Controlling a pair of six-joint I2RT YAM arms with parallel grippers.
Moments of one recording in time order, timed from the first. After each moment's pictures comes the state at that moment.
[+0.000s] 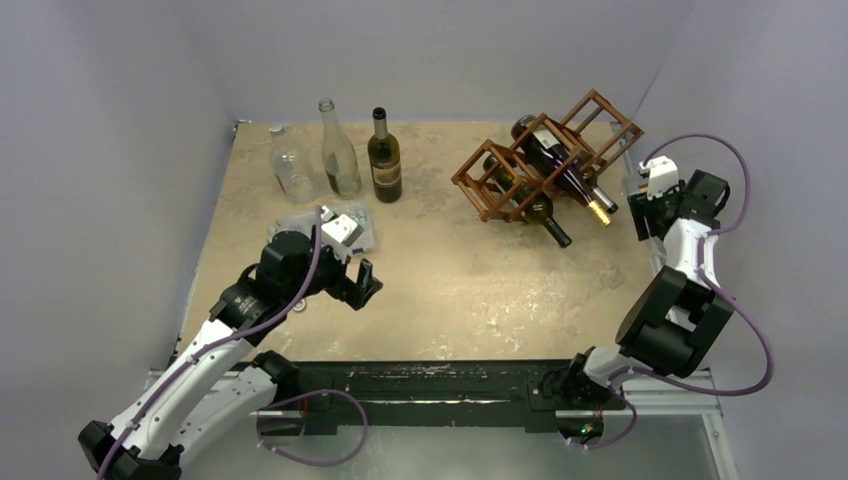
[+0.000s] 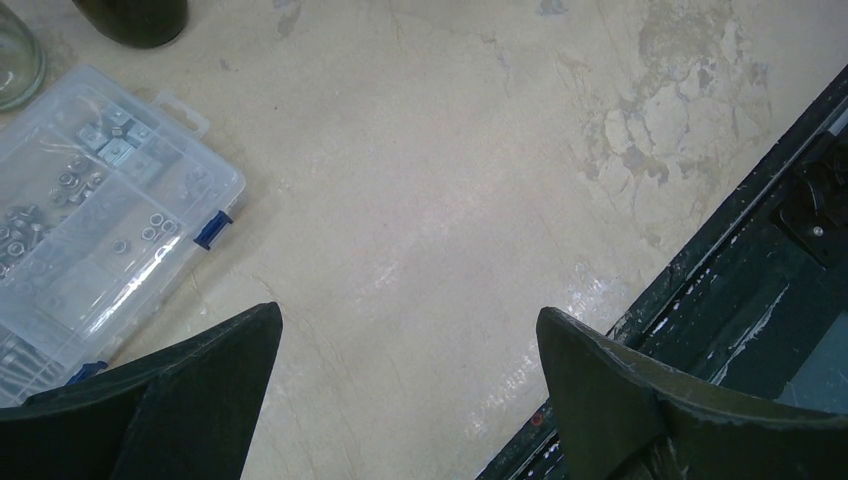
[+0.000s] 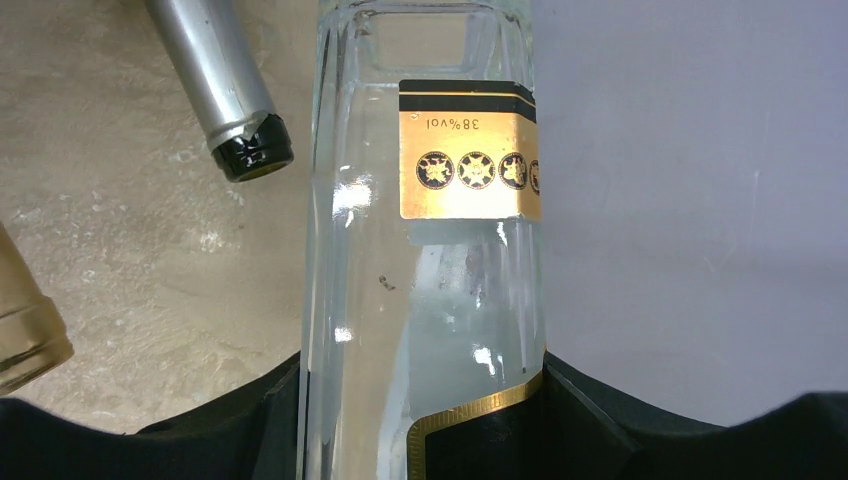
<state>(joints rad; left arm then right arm) -0.56 0.71 0.72 -0.51 0.21 -0.07 -0.57 1.49 1.08 -0.37 -0.22 -0.76</state>
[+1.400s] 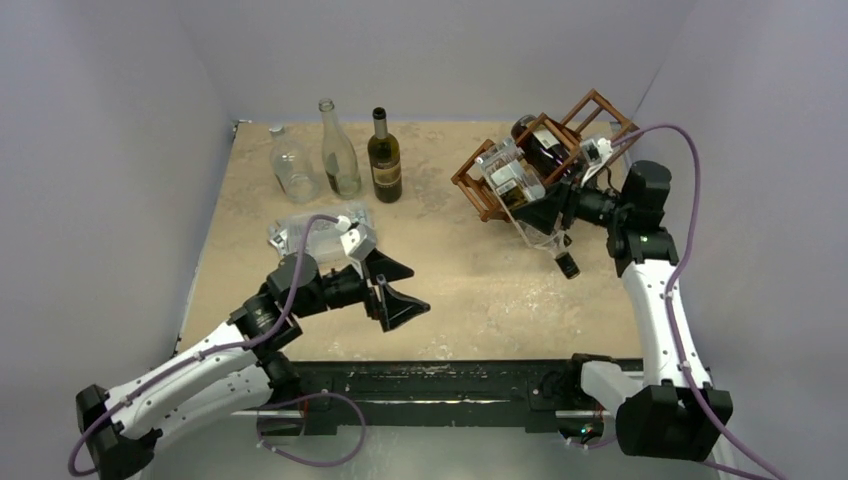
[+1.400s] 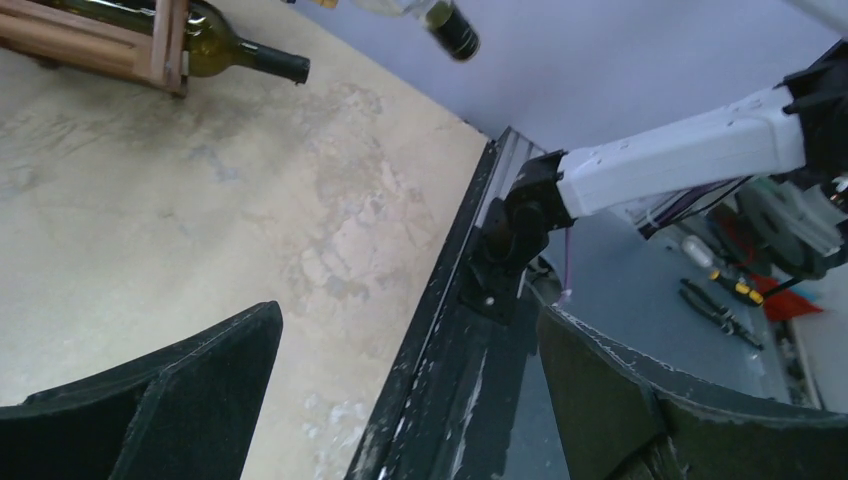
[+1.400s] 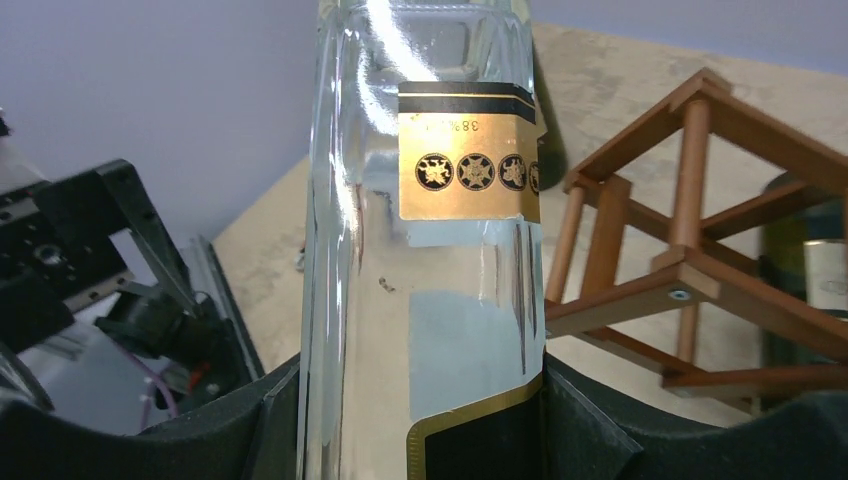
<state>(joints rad) -0.82 0.68 0.62 -0.03 0.40 -0.40 -0.12 1.05 1.02 -0.32 -1.06 0.10</state>
